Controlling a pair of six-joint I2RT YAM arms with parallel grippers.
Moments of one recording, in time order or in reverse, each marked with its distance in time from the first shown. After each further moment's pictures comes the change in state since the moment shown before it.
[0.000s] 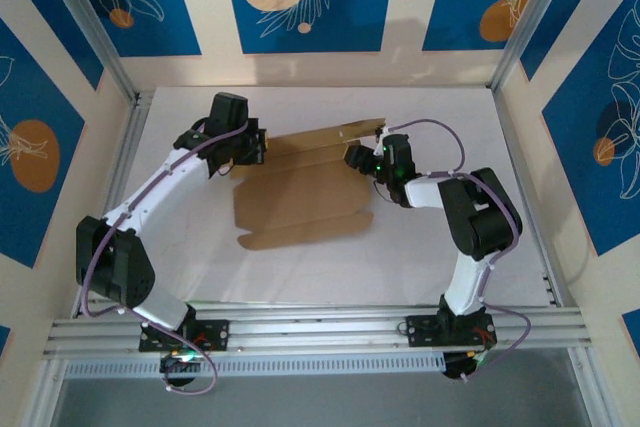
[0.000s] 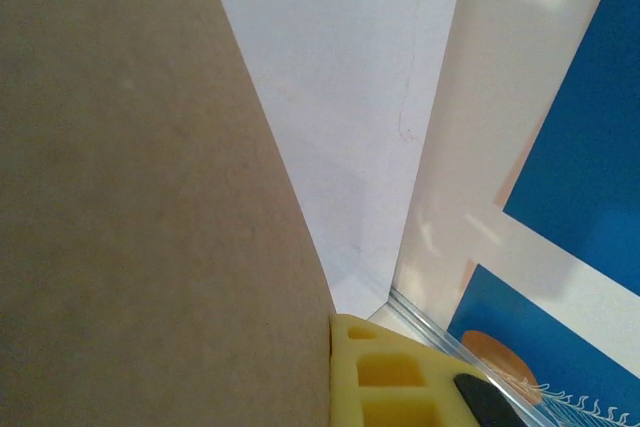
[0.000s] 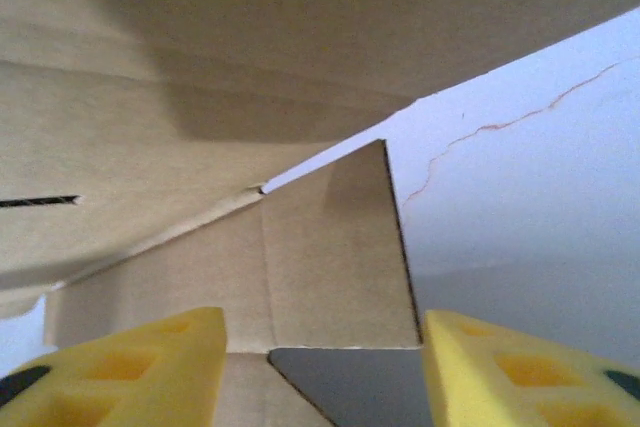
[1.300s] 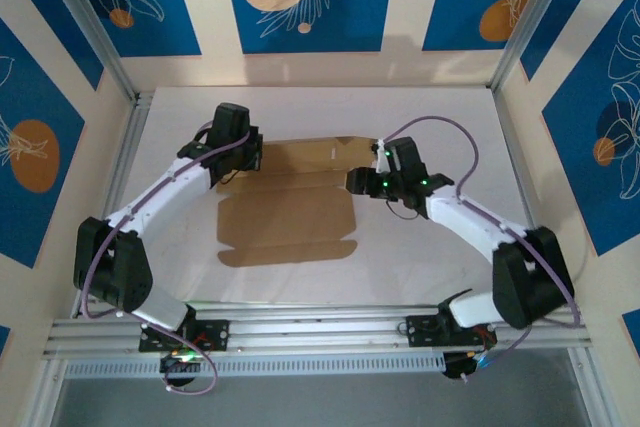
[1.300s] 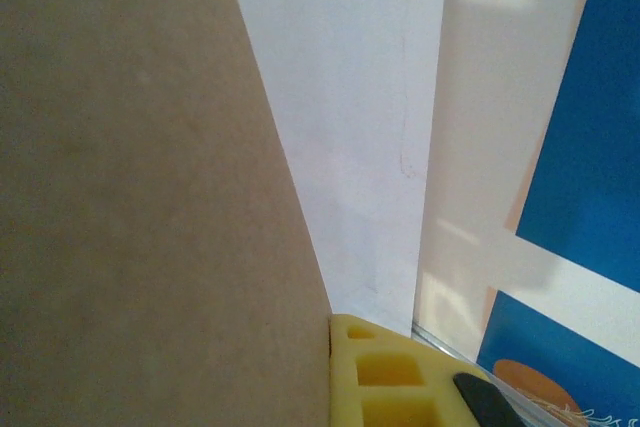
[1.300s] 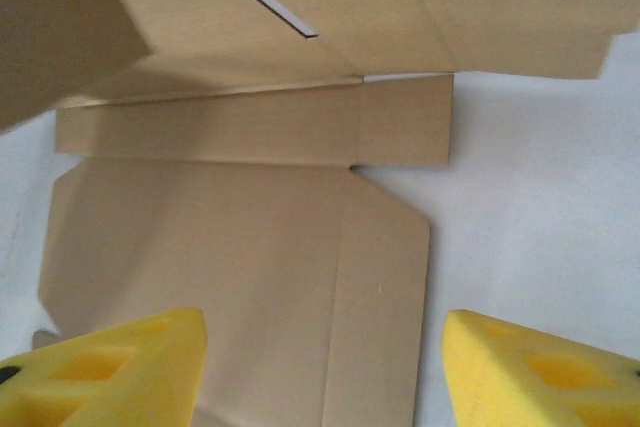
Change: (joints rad) left arm -0.010 -0.021 -0.106 0.106 -0.108 0.093; right arm 0.114 -0.423 0.004 -0.732 0.001 -0.183
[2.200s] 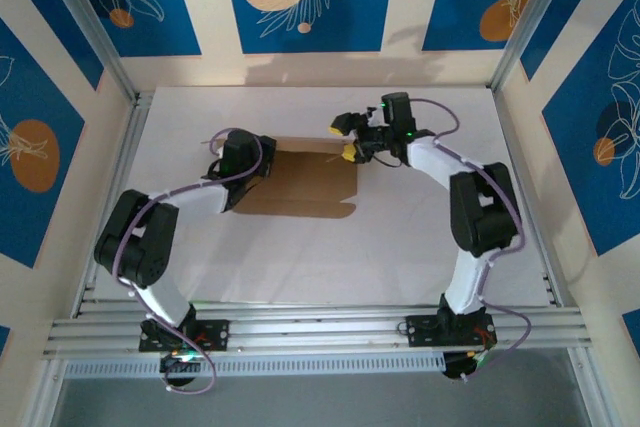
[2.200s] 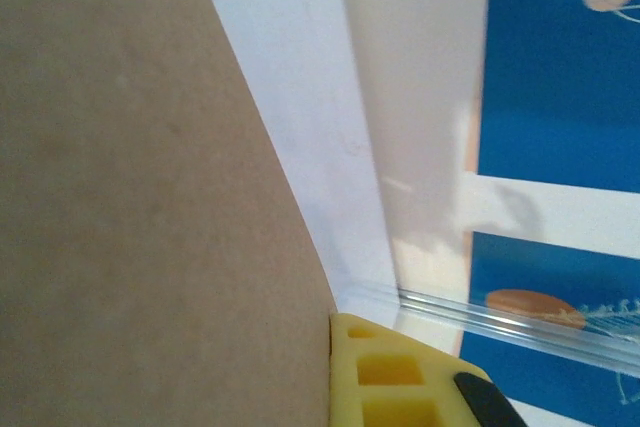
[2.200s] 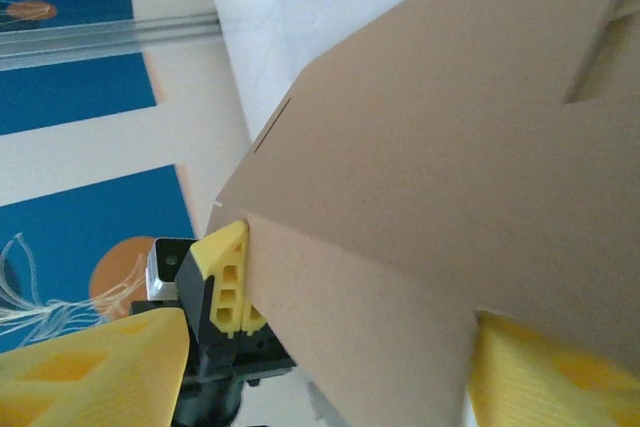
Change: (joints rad) left arm 0.000 0.150 -0.316 0.757 0.033 0.246; right arm -0.166 0.382 0.432 0.066 -0.456 0.623
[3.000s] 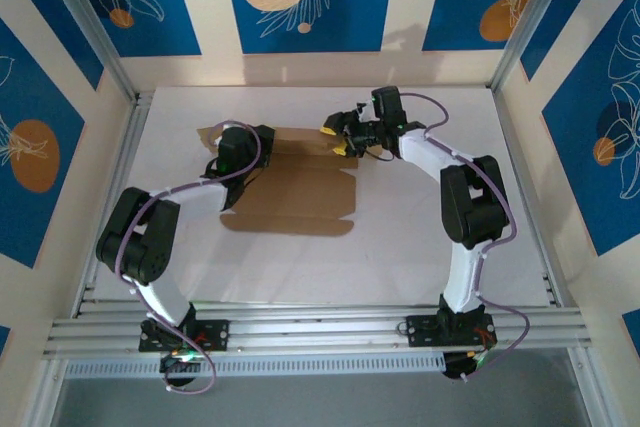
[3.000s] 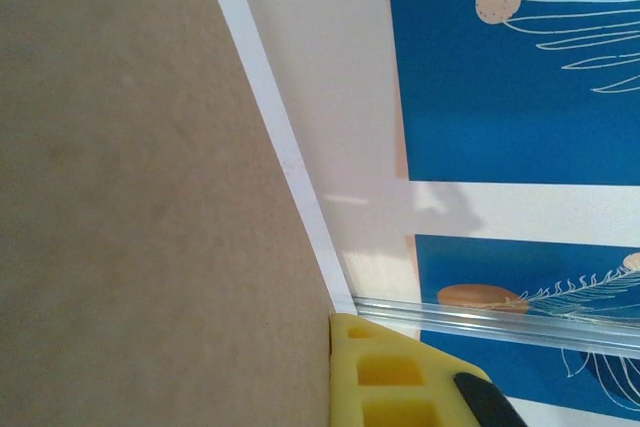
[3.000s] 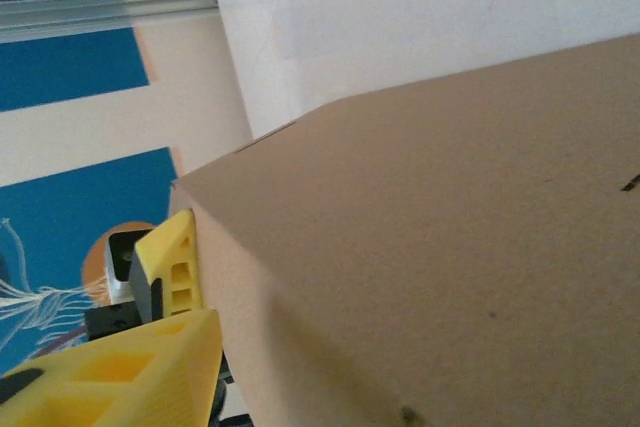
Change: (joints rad) left arm 0.018 0.034 -0.021 0.225 0.009 0.060; right arm 0.056 0.135 0.105 0.051 -0.072 0.068
